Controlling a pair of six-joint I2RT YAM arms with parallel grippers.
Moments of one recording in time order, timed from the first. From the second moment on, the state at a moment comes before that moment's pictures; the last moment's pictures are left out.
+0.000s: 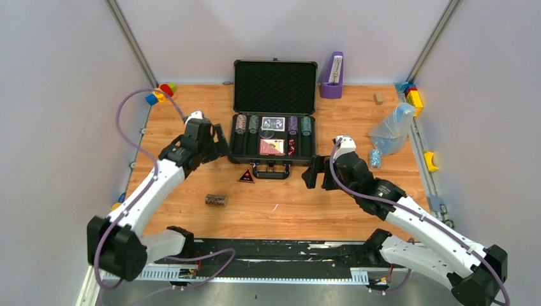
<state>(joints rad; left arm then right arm) -0.35 1.25 0.99 -0.55 -0.19 -0.52 0.76 0.86 0.71 -0.44 0.19 0.58</state>
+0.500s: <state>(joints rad) -0.35 0.72 0.67 -0.88 -0.33 -1.30 0.76 0.75 0.70 -0.44 0.16 0.59</state>
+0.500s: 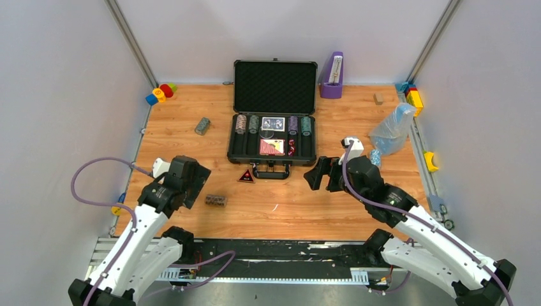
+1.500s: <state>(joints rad) -0.35 1.18 0.57 -0.64 -0.17 -1.37 0.76 0.73 0.69 -0.44 0.16 0.59</state>
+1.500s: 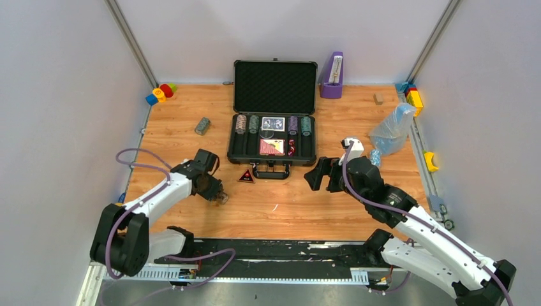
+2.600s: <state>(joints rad) -0.41 1.75 1.34 -0.50 -0.10 -0.17 0.76 0.82 0.70 -0.43 0.19 0.59</state>
